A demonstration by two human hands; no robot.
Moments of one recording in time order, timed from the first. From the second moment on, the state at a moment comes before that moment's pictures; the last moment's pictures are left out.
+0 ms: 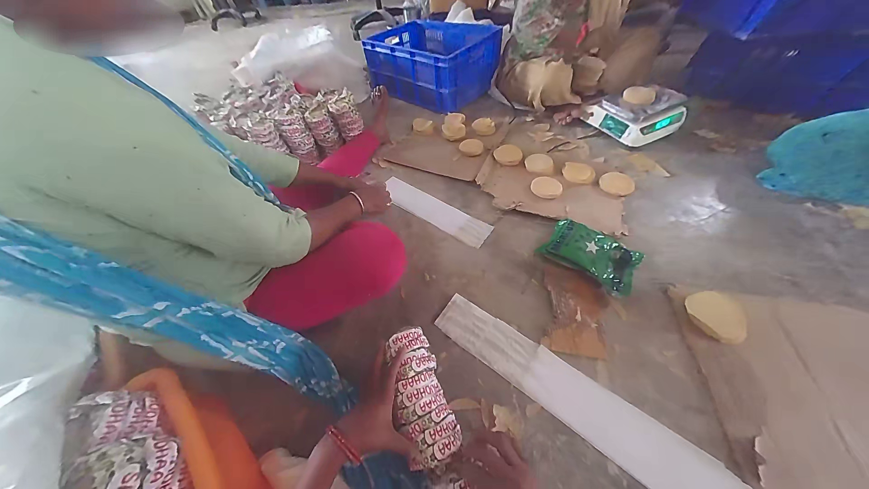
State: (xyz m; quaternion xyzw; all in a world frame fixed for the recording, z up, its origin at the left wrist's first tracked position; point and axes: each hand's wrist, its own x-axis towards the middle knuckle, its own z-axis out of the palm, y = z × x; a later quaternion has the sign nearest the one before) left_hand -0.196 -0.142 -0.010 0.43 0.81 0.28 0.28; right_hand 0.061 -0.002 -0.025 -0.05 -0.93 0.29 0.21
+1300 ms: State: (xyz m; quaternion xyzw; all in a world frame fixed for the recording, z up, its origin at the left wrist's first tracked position) left_hand -0.197 -0.143 -0.011 0.43 0.79 0.33 0.29; right_hand -0.057 0.024 0.000 -0.09 -0.89 0.42 0.18
